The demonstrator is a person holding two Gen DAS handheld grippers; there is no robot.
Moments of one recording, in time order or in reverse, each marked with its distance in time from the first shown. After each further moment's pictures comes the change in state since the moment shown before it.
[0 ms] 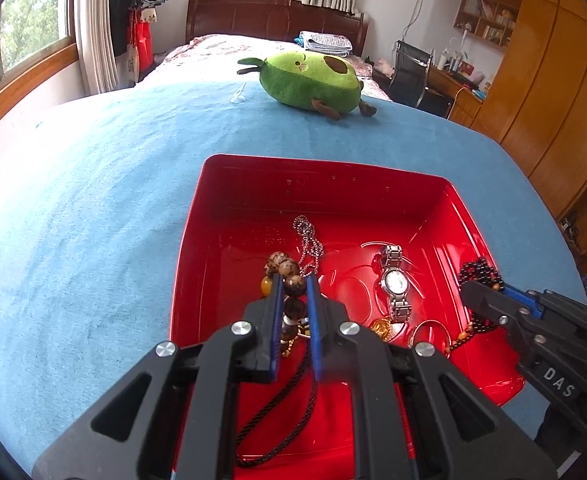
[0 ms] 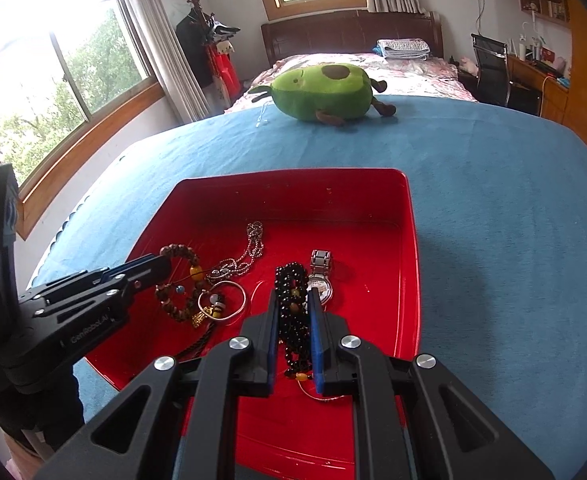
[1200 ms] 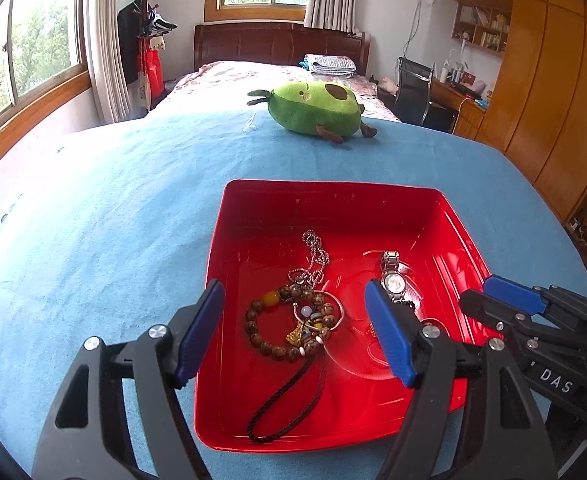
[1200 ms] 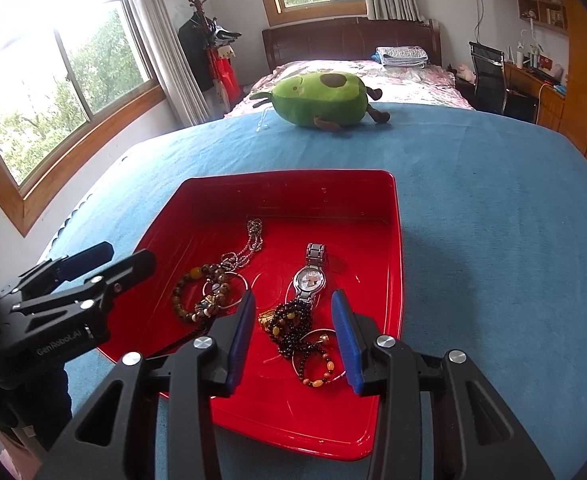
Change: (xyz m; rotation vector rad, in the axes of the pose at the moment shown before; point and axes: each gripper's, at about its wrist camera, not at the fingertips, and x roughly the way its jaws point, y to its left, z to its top) left arm -0.040 -0.008 -0.011 0.040 -0.093 0.063; right arm -0.021 0.000 -0.011 -0.010 -0.025 -0.016
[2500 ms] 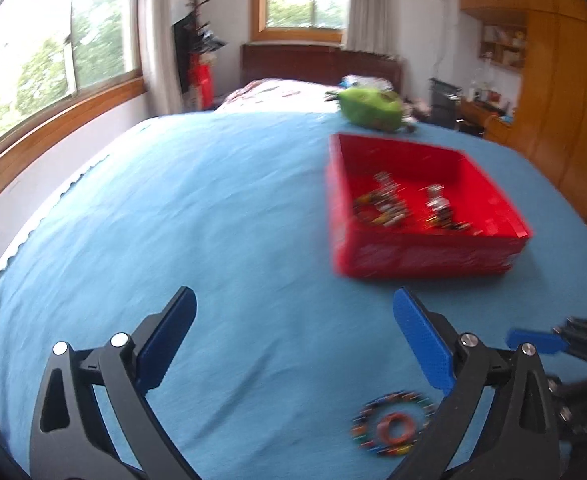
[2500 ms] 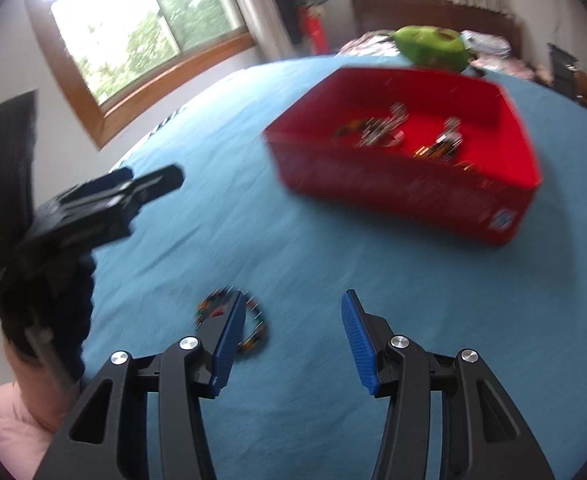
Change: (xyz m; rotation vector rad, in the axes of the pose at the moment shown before) left arm -0.119 0.084 -0.144 -0.059 -0.082 0.152; right arm -0.055 0.097 -0.154 -0.189 0.149 0.237
